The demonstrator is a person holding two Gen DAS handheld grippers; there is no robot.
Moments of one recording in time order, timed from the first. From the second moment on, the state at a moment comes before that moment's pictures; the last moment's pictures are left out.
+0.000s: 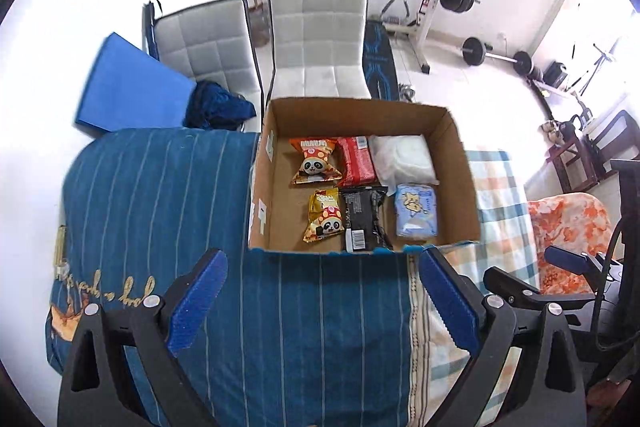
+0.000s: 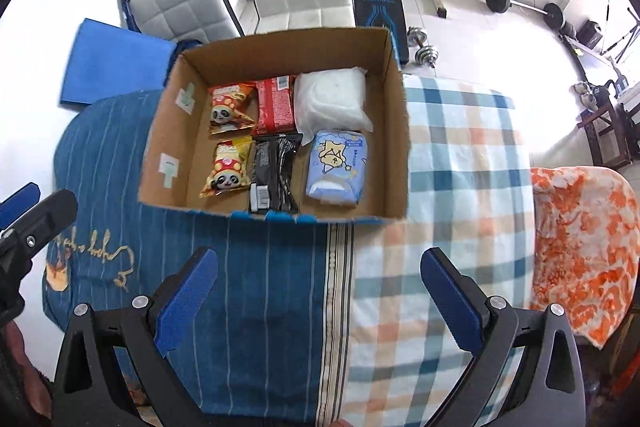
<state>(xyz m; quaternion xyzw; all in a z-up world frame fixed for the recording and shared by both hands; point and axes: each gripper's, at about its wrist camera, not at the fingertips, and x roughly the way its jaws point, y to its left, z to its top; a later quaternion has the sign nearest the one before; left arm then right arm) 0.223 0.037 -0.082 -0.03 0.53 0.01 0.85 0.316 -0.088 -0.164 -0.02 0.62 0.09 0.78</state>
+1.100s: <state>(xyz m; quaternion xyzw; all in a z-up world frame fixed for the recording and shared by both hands) 0.106 0.027 0.027 -0.05 0.47 0.02 0.88 0.160 -0.120 0.027 -0.01 0.52 0.12 0.84</state>
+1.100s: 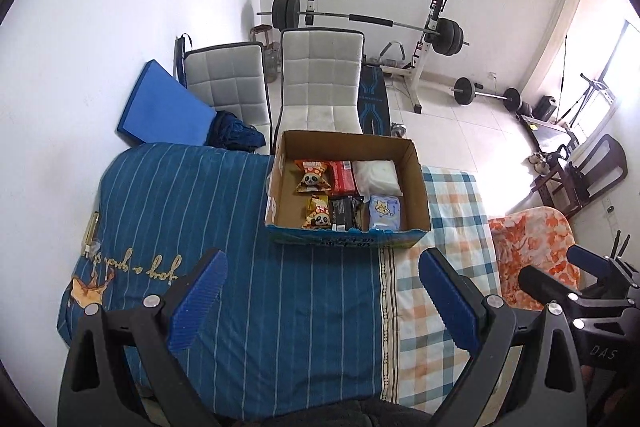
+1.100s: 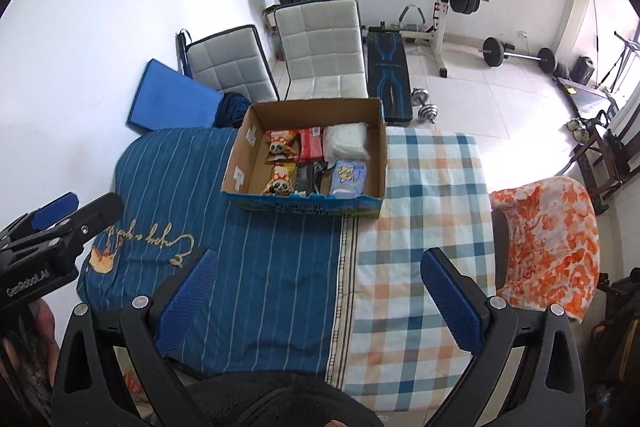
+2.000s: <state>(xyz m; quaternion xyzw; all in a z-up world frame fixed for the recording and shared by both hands) 0.124 0.031 0.020 -0.04 0.46 0.04 0.88 0.203 -0.115 0.034 0.00 0.49 0.09 0.87</state>
